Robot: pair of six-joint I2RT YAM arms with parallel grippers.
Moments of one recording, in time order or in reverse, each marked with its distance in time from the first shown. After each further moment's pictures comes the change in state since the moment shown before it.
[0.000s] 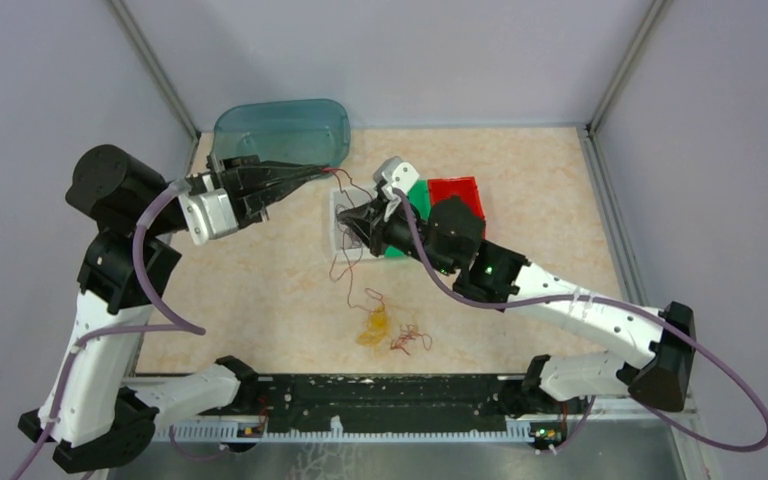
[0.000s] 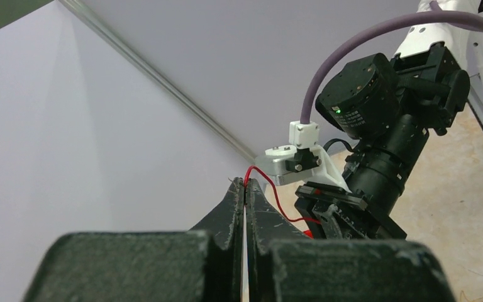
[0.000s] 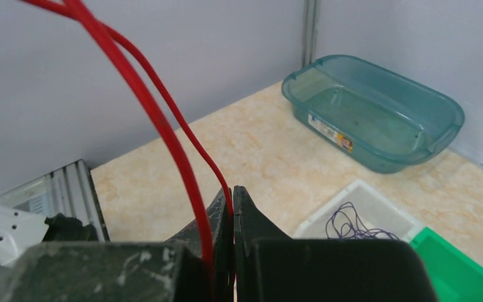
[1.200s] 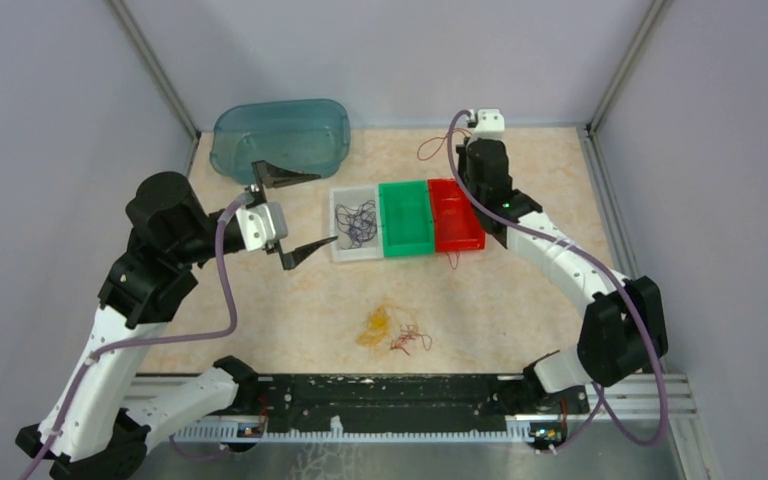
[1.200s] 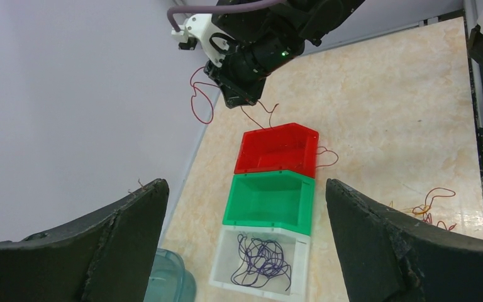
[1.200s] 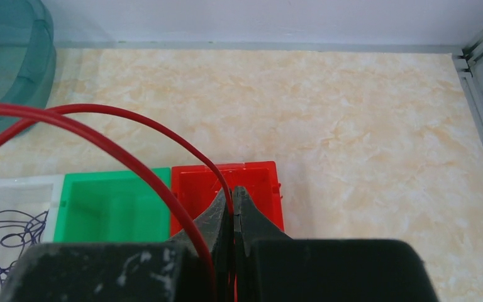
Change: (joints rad) left arm 0.000 -0.134 -0.279 -0.220 -0.205 0.042; right arm -0.612 0.198 0.000 -0.139 0.399 0.051
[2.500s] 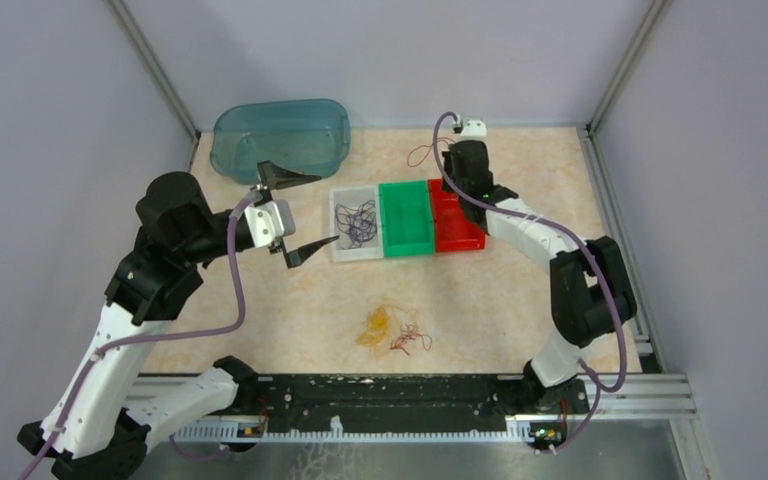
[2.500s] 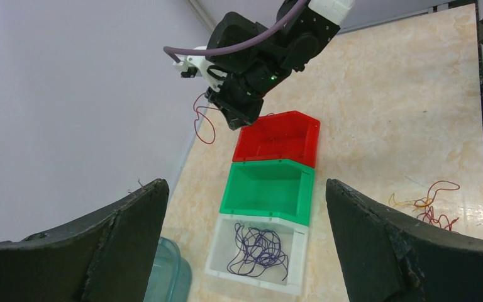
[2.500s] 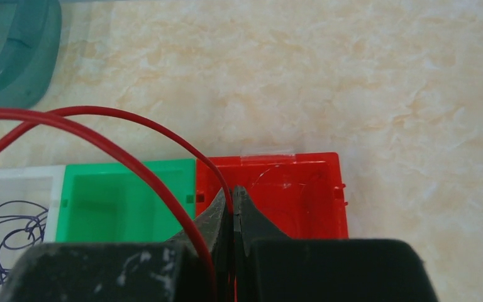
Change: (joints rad) left arm 0.000 0.003 -0.031 0.000 -0.037 0.001; right arm -0.025 0.231 0.043 0.067 -0.121 0.094
